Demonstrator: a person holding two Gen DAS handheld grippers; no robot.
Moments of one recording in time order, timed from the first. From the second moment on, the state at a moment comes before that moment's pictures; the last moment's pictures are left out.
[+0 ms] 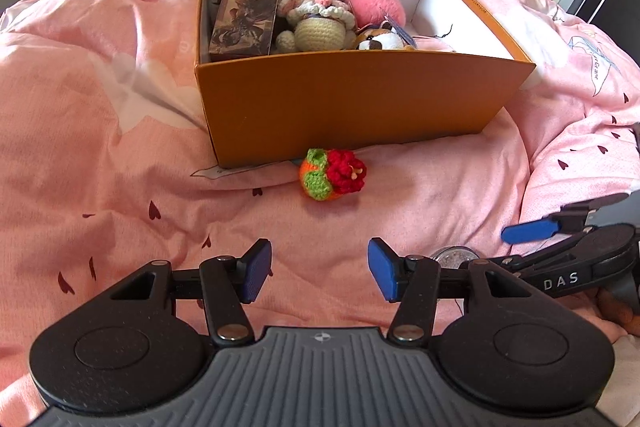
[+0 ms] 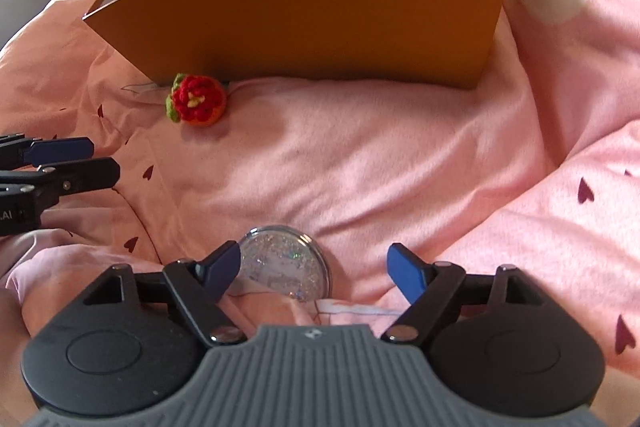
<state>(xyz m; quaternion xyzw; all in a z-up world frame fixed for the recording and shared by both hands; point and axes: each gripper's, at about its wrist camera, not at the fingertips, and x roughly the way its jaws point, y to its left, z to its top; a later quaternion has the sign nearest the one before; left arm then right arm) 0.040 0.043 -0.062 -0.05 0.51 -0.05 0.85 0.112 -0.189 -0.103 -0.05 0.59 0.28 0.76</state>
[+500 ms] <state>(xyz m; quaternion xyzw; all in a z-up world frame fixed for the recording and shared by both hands) 0.037 0.043 -0.067 -0.05 0.53 -0.05 0.85 0.116 -0.174 -0.132 -0.09 0.61 0.29 0.74</state>
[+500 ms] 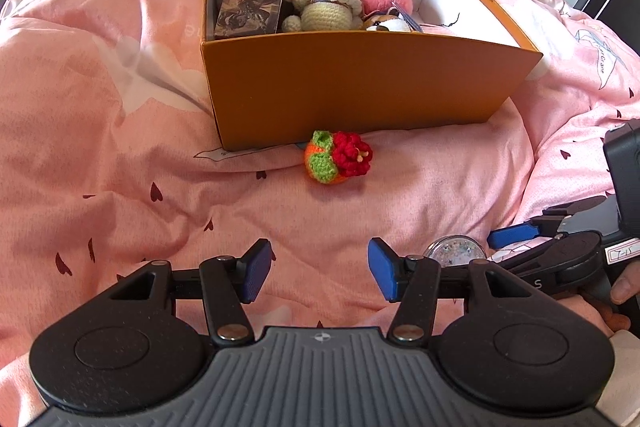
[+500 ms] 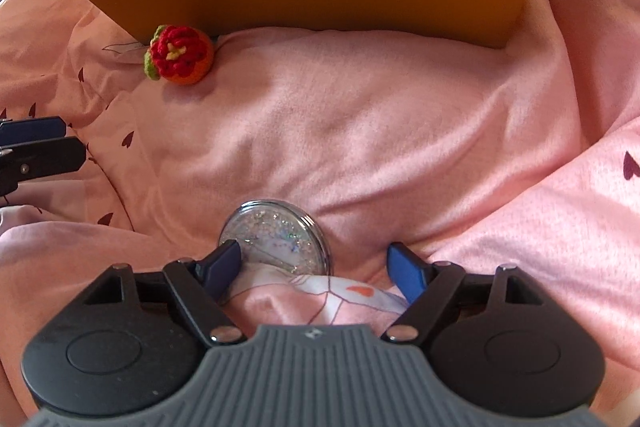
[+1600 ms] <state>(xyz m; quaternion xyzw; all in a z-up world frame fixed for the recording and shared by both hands) 0.028 0.058 -0.069 -0.06 0.53 -0.04 0.84 0.121 -0.177 -0.137 -0.02 0.63 0.36 0.69</state>
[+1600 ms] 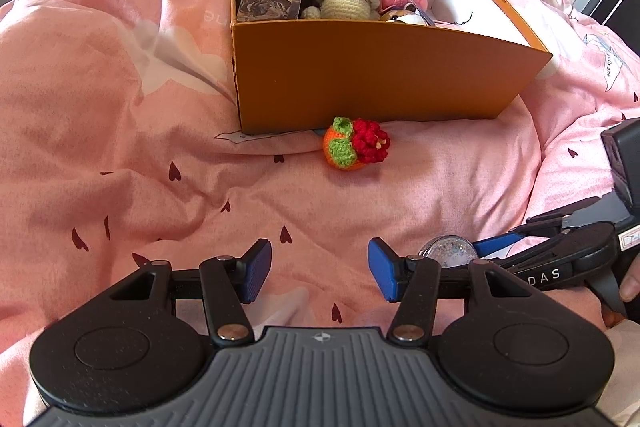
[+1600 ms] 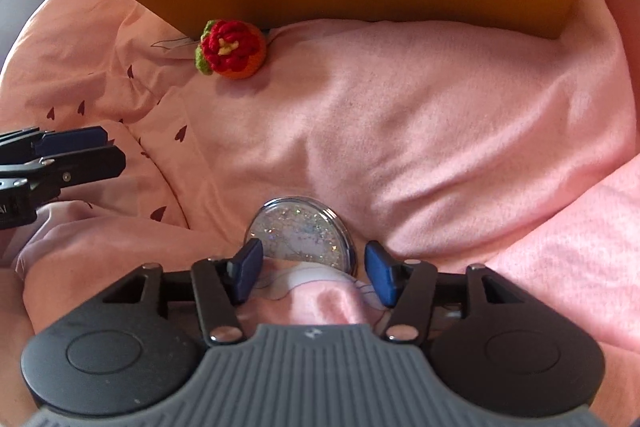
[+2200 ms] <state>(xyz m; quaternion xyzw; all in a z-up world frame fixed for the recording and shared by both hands) 0.026 0.057 -0.065 -0.07 0.53 -0.05 0.84 0.098 -0.159 -0.102 -0.10 0.57 0.40 0.70</state>
